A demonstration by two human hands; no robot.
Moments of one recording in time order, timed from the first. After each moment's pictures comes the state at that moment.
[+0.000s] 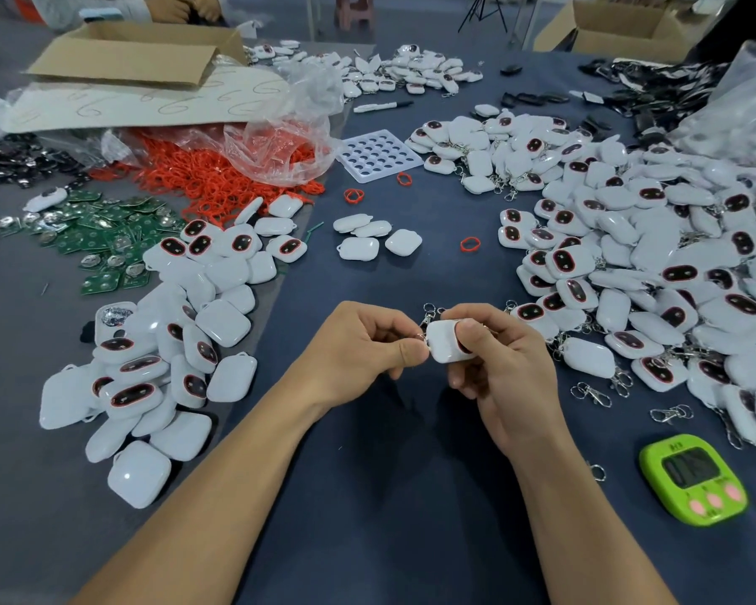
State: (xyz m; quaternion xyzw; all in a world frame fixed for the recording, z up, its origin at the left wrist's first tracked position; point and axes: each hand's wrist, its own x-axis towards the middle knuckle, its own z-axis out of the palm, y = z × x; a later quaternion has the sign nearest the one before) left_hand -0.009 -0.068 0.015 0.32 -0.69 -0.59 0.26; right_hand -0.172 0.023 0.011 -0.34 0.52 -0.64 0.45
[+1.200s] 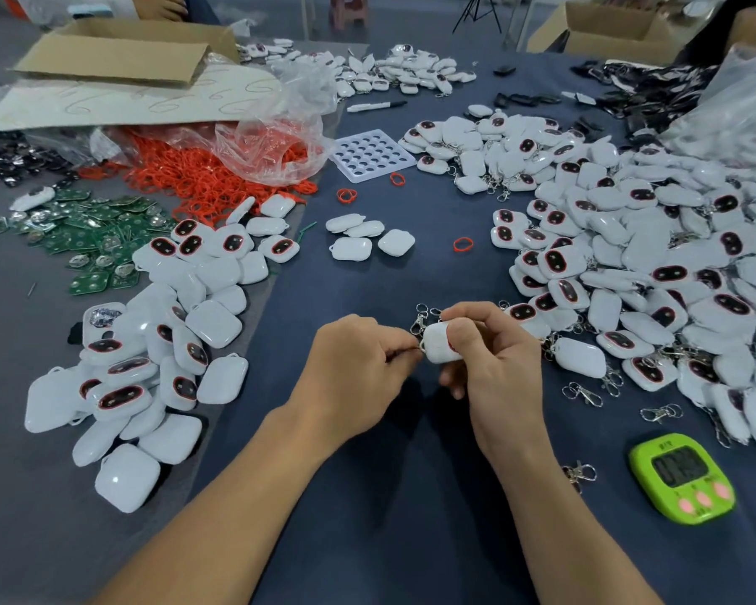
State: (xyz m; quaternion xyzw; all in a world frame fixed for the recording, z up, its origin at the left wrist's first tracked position) left_hand -0.017 -0.047 0.005 0.38 -0.85 -0.23 0.28; right_hand -0.163 0.024 0.004 -0.35 0.57 -0.65 0.36
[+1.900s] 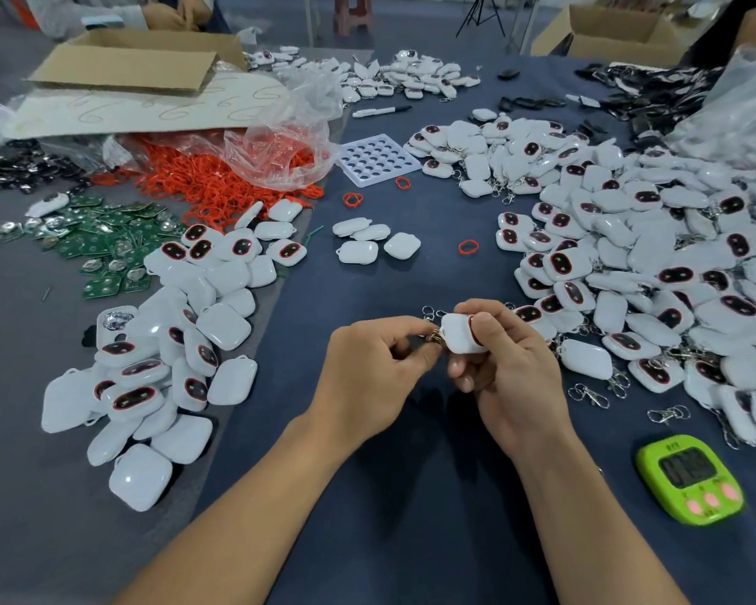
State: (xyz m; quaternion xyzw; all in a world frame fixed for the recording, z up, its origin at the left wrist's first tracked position) left_hand -0.025 -0.040 0.005 0.38 -0.76 -0.39 0.36; right_hand -0.176 0.020 0.010 -0.27 0.47 -0.68 0.49
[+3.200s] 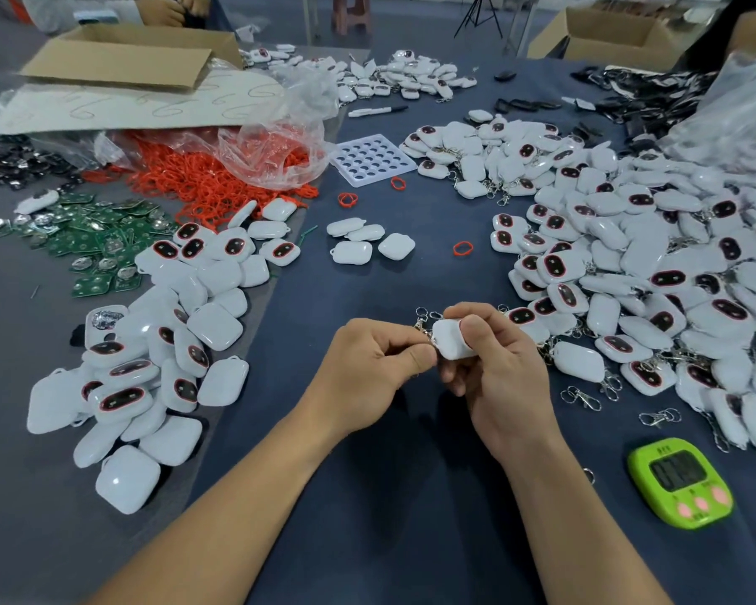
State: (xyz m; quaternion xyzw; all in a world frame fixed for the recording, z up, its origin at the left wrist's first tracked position) left_hand -0.024 -0.046 0.011 0.32 -0.72 -0.53 0.31; right_hand -0.174 0.021 0.007 -0.29 0.50 -0.67 0.46
